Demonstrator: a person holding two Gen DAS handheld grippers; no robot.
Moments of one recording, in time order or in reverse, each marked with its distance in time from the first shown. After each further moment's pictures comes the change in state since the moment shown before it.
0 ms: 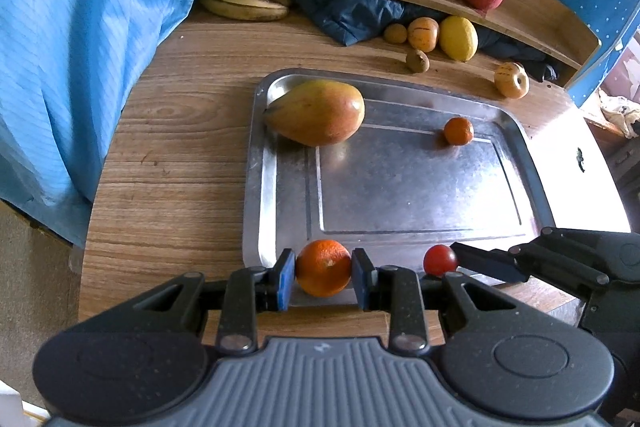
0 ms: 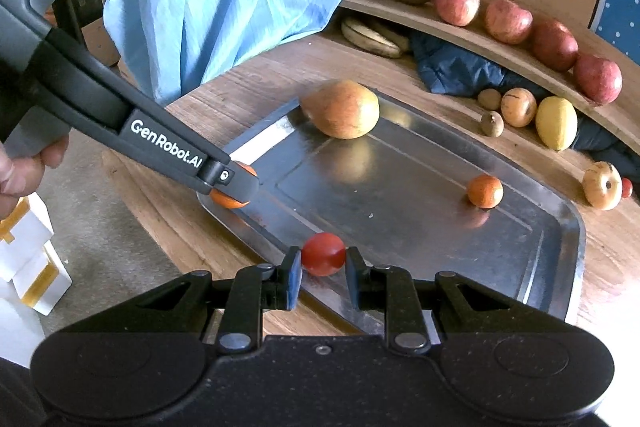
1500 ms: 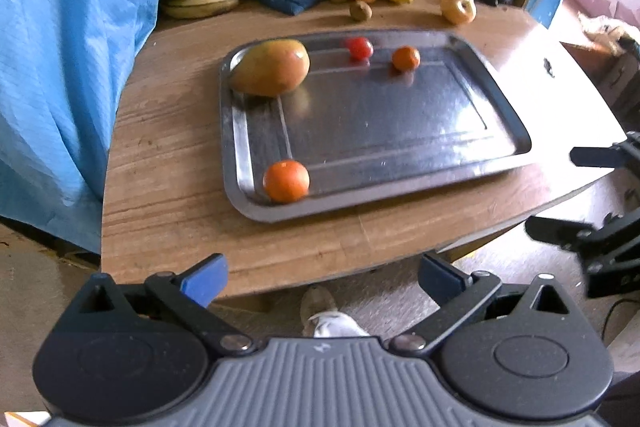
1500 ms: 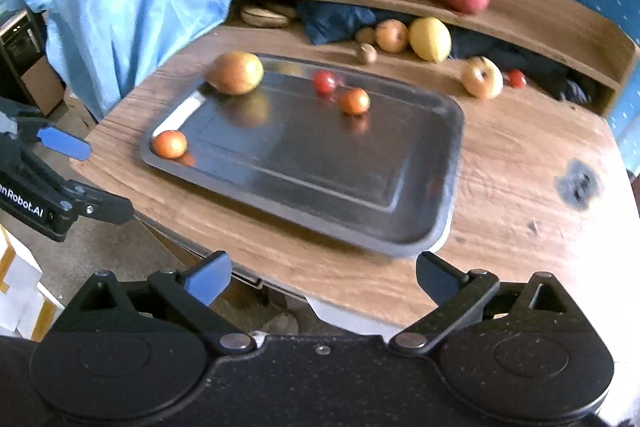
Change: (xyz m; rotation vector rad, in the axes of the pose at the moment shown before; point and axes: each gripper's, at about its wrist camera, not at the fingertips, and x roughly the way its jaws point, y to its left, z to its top) left arm -0.030 -0.039 -0.049 0.206 0.046 0.074; right arm -0.079 -0.051 -0.063 0.249 0.064 -0.132
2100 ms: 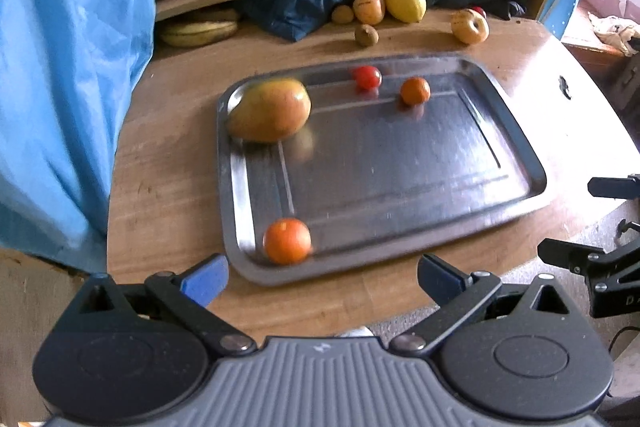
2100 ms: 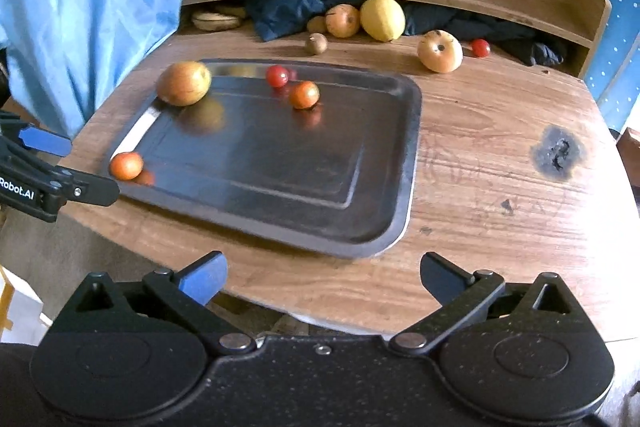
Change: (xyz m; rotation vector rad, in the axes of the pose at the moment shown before) left arm 0.010 -0.004 0.043 0.016 -0.034 0.037; right arm 0.015 -0.032 0.015 0.126 0.023 -0.026
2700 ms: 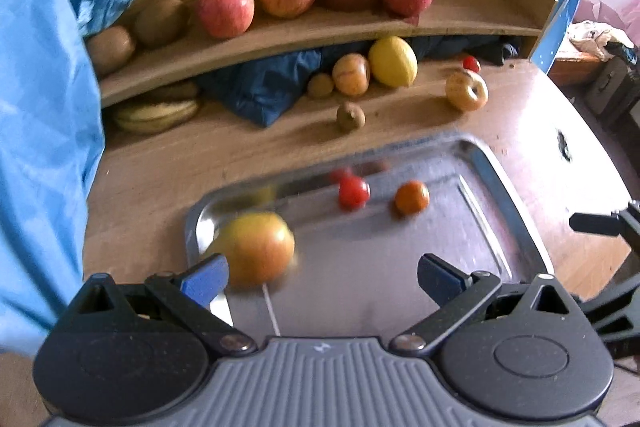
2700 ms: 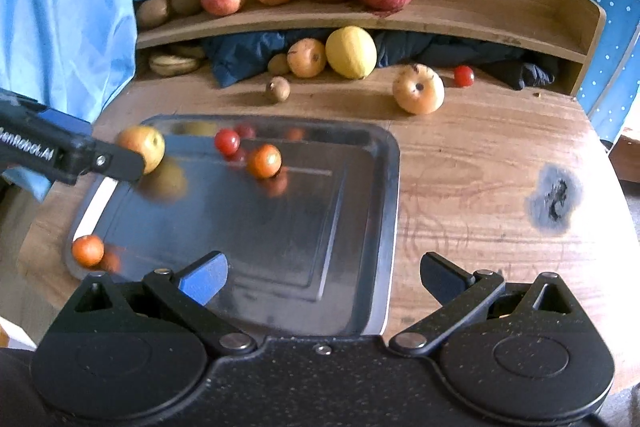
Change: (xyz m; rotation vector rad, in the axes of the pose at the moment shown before) left arm 0.039 0.003 0.089 0.063 -0.077 -0.080; right arm 0.028 -0.014 0.052 0.076 -0.054 -0.046
